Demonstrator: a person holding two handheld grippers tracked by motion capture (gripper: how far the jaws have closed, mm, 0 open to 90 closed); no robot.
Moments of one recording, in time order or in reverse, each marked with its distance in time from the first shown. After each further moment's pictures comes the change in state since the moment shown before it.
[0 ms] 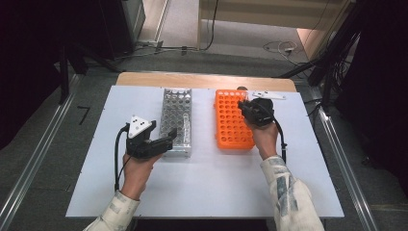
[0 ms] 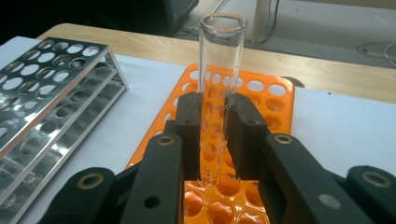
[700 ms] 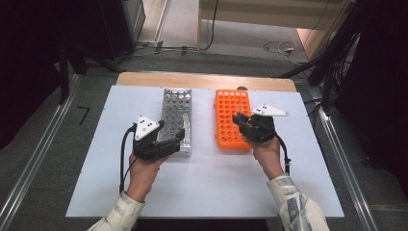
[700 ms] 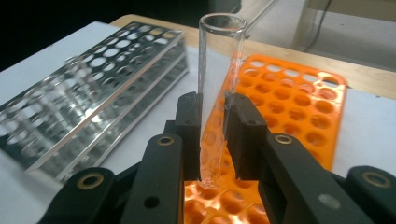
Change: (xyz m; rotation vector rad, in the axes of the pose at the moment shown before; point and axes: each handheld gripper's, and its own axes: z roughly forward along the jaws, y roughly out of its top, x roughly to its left) left arm -0.025 0.008 0.000 -0.027 -0.068 0.031; right arm 0.034 -0.025 -0.045 -0.018 0.159 -0.106
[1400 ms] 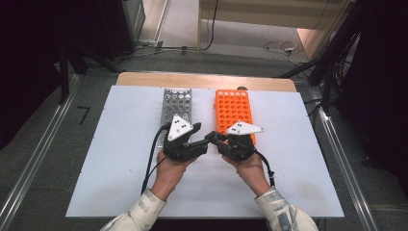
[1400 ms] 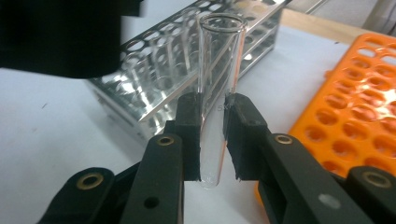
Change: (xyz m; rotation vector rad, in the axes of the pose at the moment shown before) left arm -0.056 0.008 0.035 0.025 -0.186 0.089; right arm 0.062 -0.022 0.007 0.066 0.168 -0.086
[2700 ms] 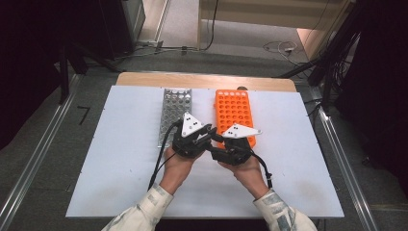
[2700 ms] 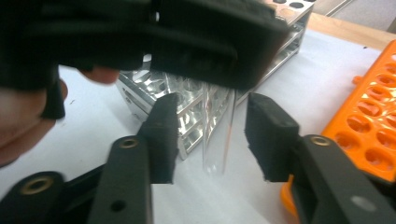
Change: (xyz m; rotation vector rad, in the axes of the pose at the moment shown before) left arm 0.002 0.006 0.019 0.038 0.043 0.033; right arm 0.009 0.001 -0.004 -0.014 0.053 -0.012
